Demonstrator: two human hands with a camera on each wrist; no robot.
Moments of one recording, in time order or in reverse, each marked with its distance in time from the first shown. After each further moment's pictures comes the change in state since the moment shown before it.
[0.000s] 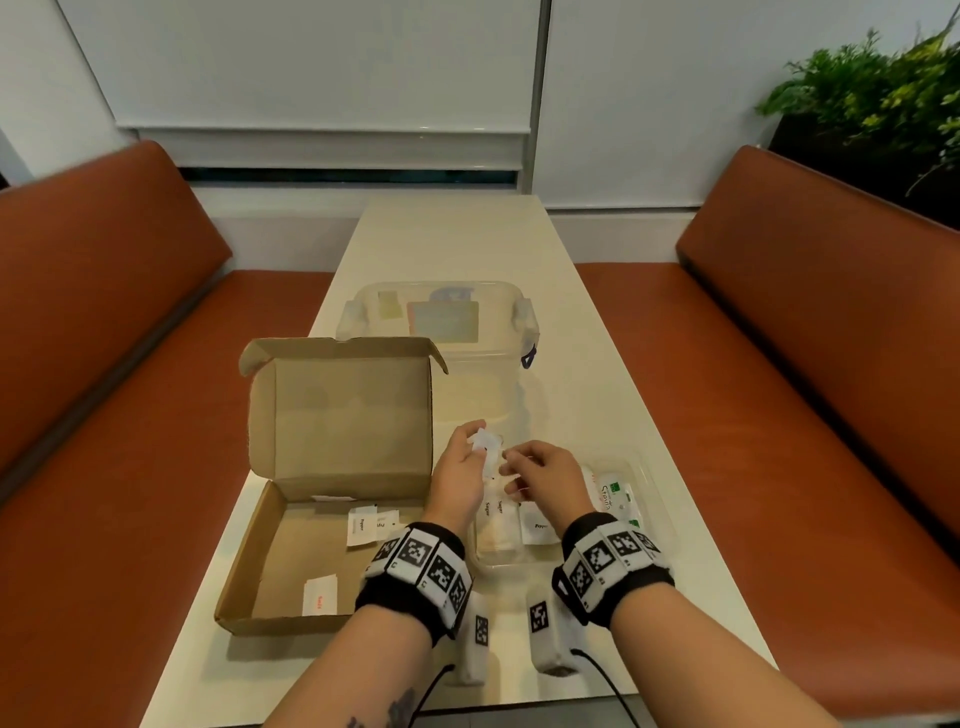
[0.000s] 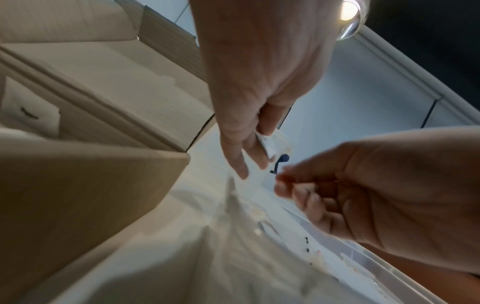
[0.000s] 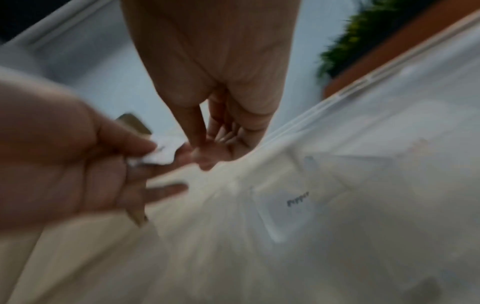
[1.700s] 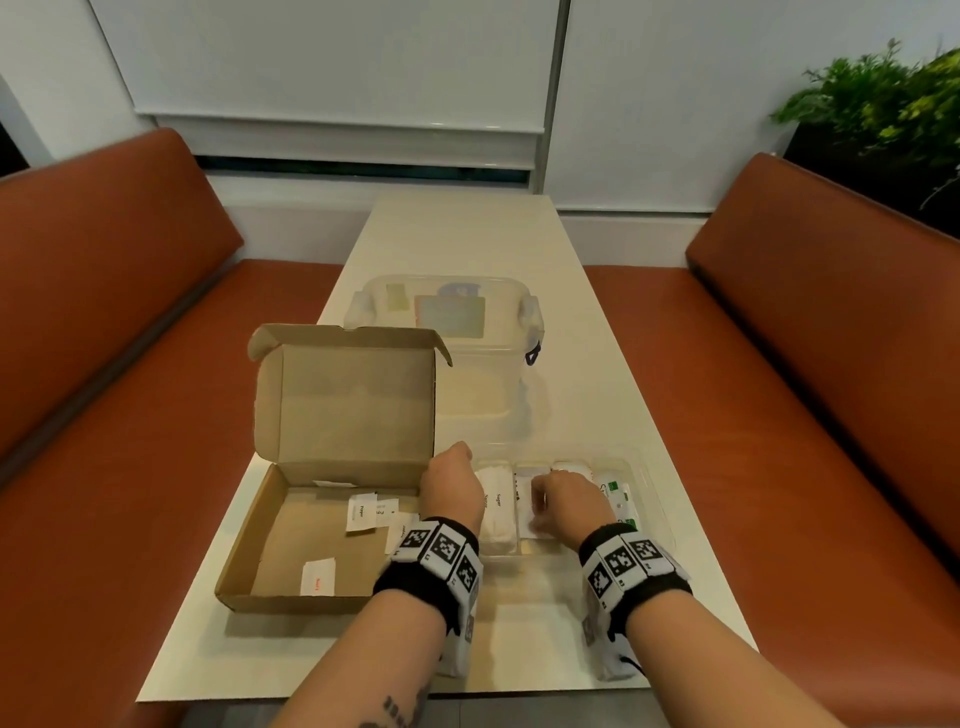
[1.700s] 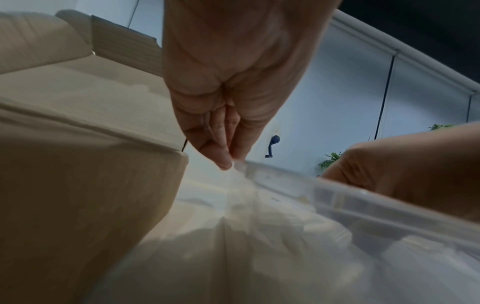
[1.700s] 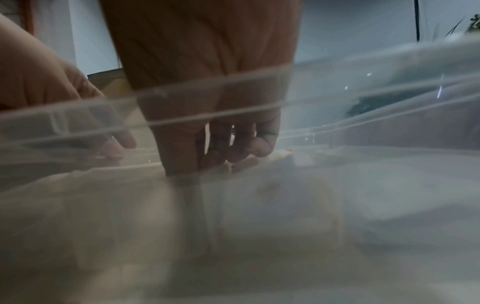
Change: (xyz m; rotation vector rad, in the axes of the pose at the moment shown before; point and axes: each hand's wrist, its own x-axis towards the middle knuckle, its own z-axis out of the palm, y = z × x) left_hand -0.011 -0.001 0.002 0.784 0.191 -0.021; right_hand -0.004 0.018 -0.029 -1.175 -0.212 -0.188
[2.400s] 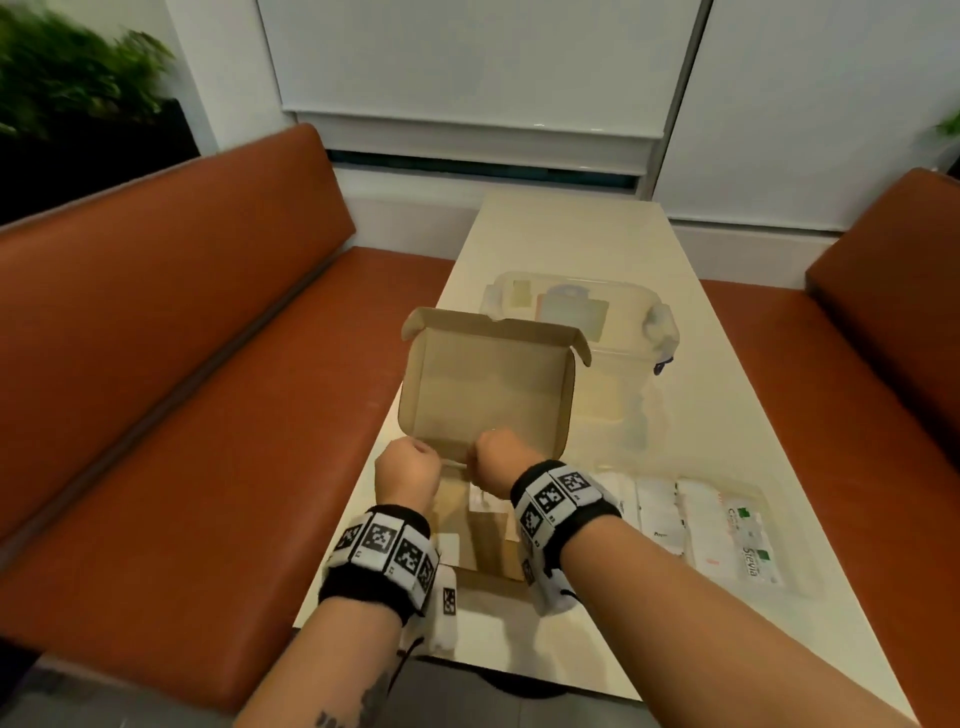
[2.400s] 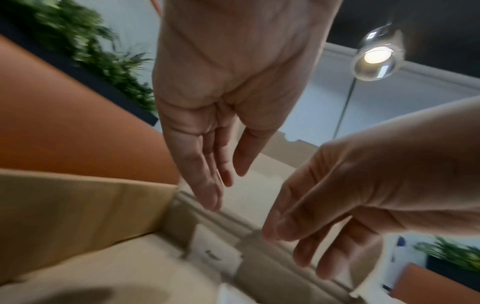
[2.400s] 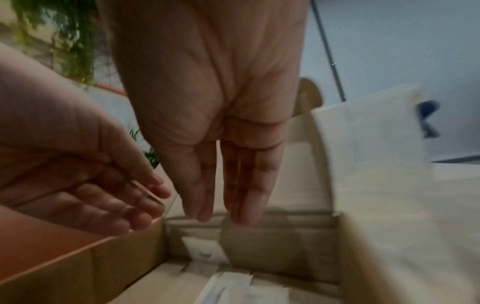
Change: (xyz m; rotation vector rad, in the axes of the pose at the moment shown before) left_hand 0.010 -0.122 -0.121 -0.261 0.165 -0.343; right_hand 0.045 -0.206 0.011 -0.106 -0.159 -0.294
